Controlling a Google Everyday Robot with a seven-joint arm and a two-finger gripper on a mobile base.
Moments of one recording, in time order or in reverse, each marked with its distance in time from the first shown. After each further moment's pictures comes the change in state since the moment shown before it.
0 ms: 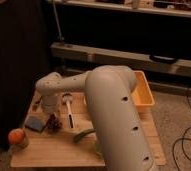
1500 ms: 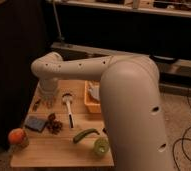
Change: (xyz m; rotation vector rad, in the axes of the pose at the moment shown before) arm 0.000 0.014 -0.124 0.041 -0.095 0.049
